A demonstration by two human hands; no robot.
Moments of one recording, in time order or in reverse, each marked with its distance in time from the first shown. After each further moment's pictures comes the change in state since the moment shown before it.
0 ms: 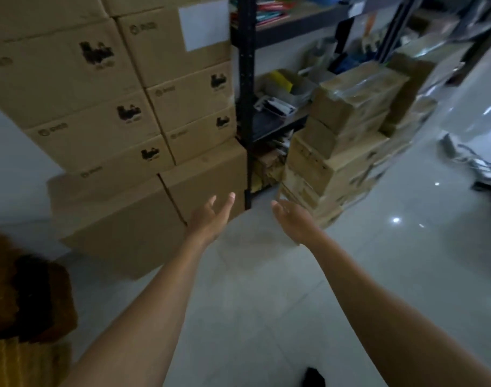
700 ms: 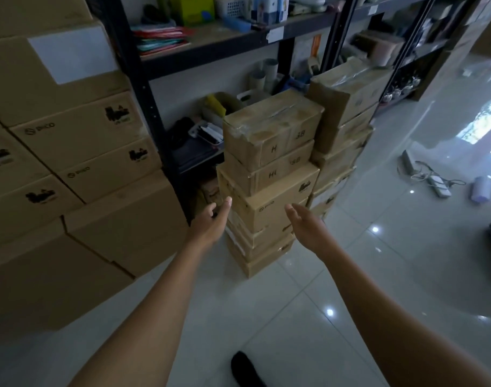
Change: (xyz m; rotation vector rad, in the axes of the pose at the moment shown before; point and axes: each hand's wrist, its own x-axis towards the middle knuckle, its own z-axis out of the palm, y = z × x) left_hand 0.081 0.201 0.215 -0.133 -0.081 0.053; right_hand 0.113 0.182 -0.237 0.130 0.136 0.045
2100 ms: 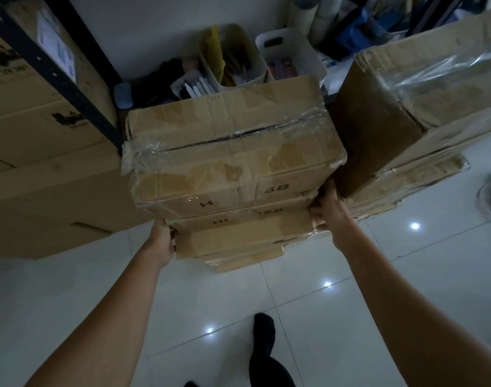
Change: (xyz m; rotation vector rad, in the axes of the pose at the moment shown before) left_hand 0.230 0.020 0.117 -0.766 0.410 -0.535; right_hand 0.375 0.066 -0.101 0.310 -0.174 0.397
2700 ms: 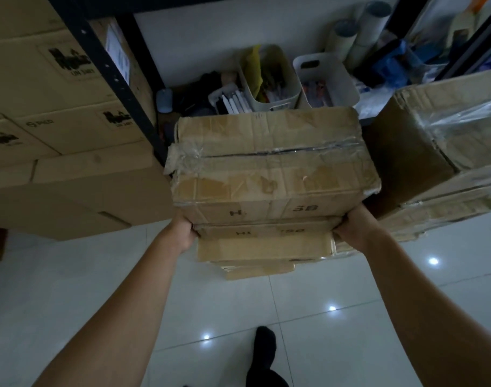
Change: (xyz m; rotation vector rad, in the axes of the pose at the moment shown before) left_hand -0.011 0.033 -0.004 -0.104 -0.114 0.078; right_hand -0.002 -0.037 -0.001 0.358 -0.416 -0.122
